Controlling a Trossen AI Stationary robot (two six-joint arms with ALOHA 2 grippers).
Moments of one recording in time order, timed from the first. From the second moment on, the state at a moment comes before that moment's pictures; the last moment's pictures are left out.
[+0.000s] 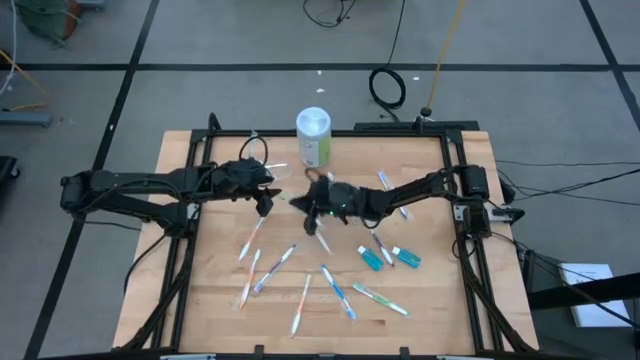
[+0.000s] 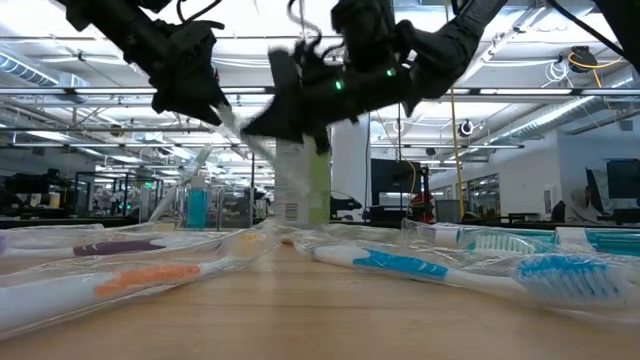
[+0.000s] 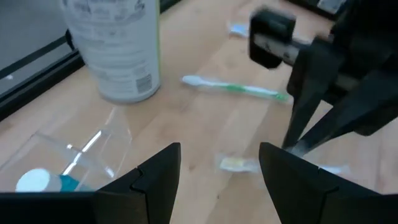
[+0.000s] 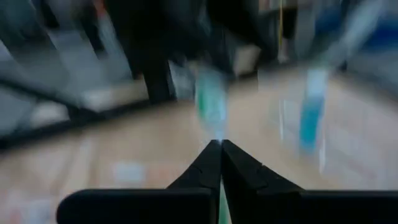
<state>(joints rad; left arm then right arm) 0.15 1.03 0.71 -0.31 -0.21 -0.35 -0.05 1.97 1.11 0.74 0.11 0.22</state>
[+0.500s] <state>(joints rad) 0.13 0.77 0.71 -0.29 -0.31 -0.33 -0.12 2.19 1.18 1.18 0.21 0.09</state>
